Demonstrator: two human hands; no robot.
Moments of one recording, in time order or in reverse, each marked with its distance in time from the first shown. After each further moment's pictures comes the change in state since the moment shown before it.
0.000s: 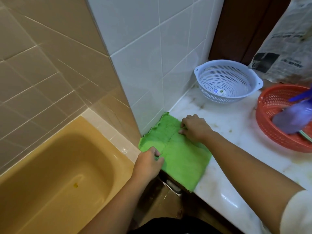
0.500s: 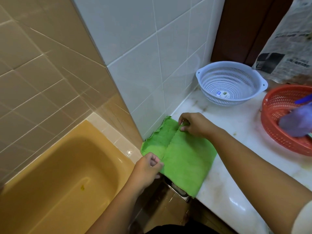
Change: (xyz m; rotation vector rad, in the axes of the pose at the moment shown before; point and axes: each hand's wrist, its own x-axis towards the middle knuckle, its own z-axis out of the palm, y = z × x) left_hand -0.015 -0.004 -0.016 -0.510 -0.115 -0.114; right_hand 0.009 0.005 -0.029 0.445 0.016 -0.078
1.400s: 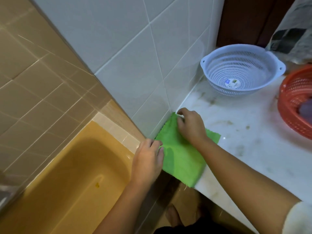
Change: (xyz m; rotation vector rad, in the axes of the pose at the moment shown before) left_hand 0.017 0.017 -0.019 0.776 0.426 0.640; right_hand 0.023 -0.026 0.069 0.099 0.473 0.133
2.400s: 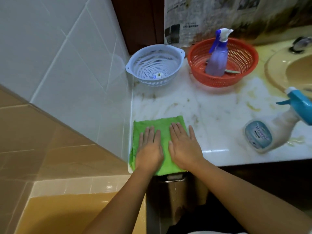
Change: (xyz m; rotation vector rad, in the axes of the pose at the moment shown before) left_hand 0.058 0.005 0.088 0.053 -0.370 0.661; right_hand -0.149 0.018 0.022 -0.580 0.067 0.366
